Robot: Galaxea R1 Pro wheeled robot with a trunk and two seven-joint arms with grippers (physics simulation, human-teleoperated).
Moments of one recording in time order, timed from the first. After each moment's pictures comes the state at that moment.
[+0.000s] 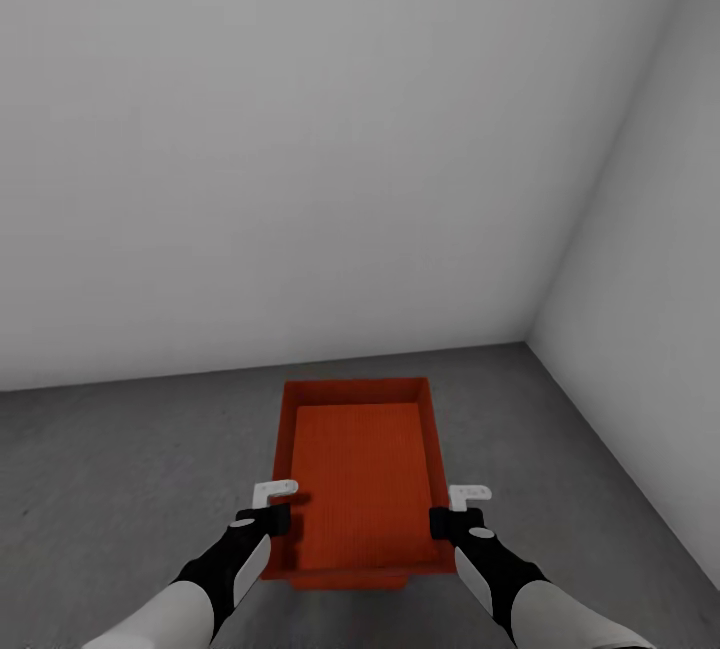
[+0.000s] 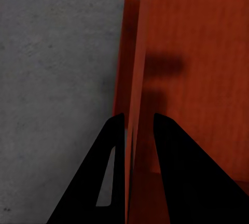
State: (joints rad) left arm -0.63 -0.10 -0.05 -0.33 0.13 0.11 0.18; right arm -0.66 0.08 0.10 -0.22 -0.09 -0.02 -0.11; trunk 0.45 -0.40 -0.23
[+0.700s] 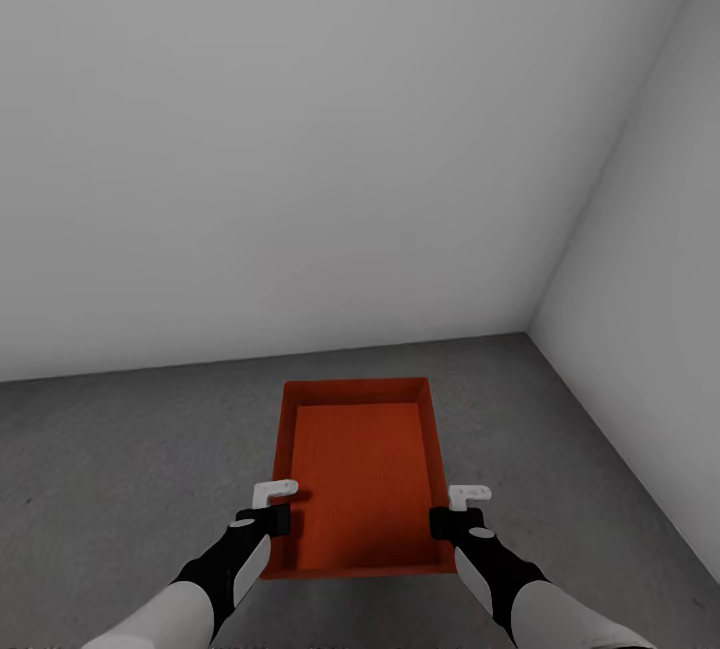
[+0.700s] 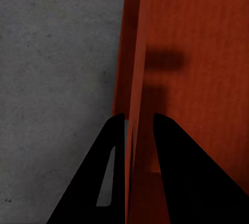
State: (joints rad) left arm -0.63 -0.10 -0.05 -0.33 0.13 0.11 0.18; right arm -0.65 0.08 0.10 -0.22 -0.09 -0.02 -0.11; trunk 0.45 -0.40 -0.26
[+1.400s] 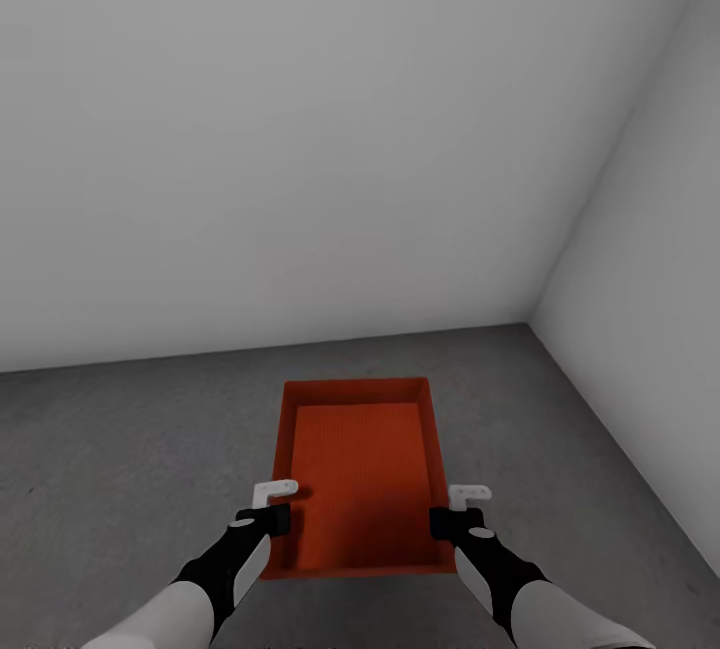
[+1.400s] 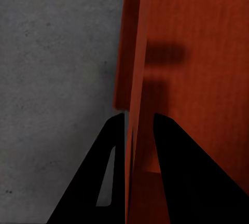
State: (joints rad) left arm -0.63 -0.10 -0.05 -0.33 0.13 0.11 0.18; right arm -0.65 0.08 0.10 -0.22 -0.09 -0.02 -0.11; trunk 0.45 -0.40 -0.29
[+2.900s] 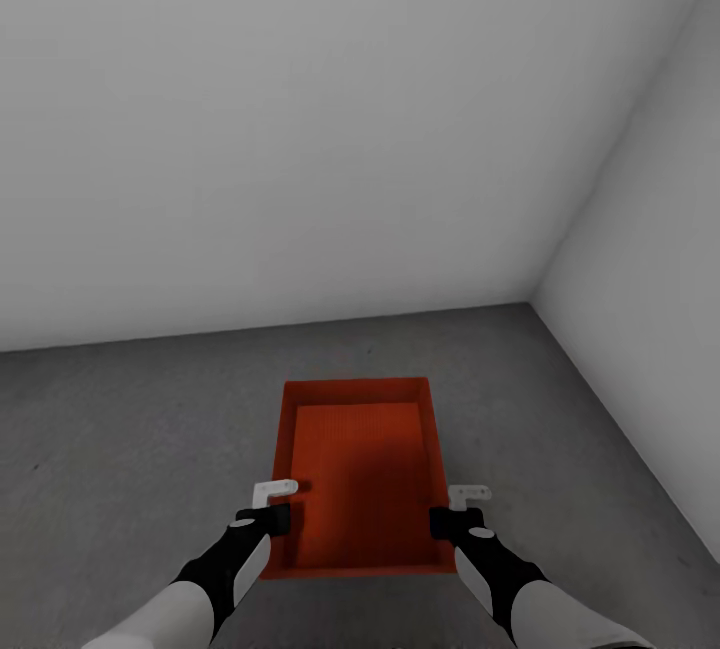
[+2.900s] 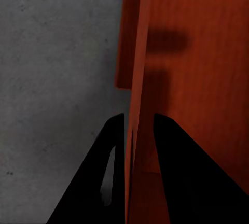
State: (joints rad) left arm -0.63 -0.10 -0.05 -0.33 0.13 0.11 0.18; right arm -0.66 0.08 0.10 -0.22 -0.09 -0.02 -0.11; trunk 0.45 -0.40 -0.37
